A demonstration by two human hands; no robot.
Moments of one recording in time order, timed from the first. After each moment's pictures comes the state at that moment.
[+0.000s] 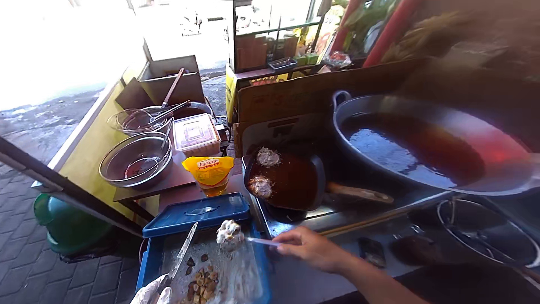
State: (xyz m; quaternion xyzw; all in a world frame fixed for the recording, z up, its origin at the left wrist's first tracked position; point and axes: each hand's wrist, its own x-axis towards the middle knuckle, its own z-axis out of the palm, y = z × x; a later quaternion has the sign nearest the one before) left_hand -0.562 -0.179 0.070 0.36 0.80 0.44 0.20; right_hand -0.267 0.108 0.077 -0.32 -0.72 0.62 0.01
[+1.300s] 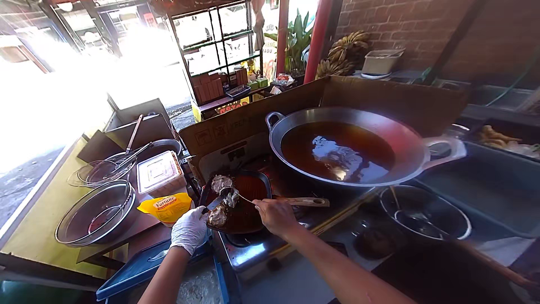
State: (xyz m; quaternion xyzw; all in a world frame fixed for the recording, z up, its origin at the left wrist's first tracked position) left_hand -0.487 0.151 0.083 0.57 0.81 0.06 0.11; right_hand -0.218 0.228 0.045 -0.47 -0.86 0.10 0.17
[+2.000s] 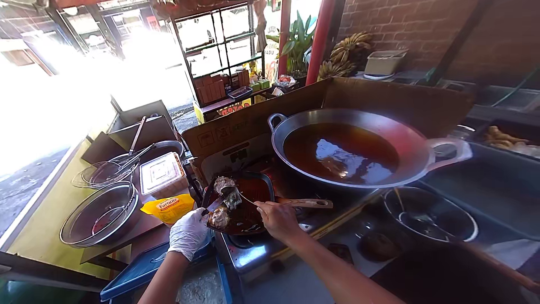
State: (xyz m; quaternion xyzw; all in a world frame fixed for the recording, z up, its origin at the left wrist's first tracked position) left_hand -0.486 0.140 0.100 0.57 0.82 0.04 0.08; right_hand -0.222 0.218 0.046 -0.50 -0.83 0.12 0.21
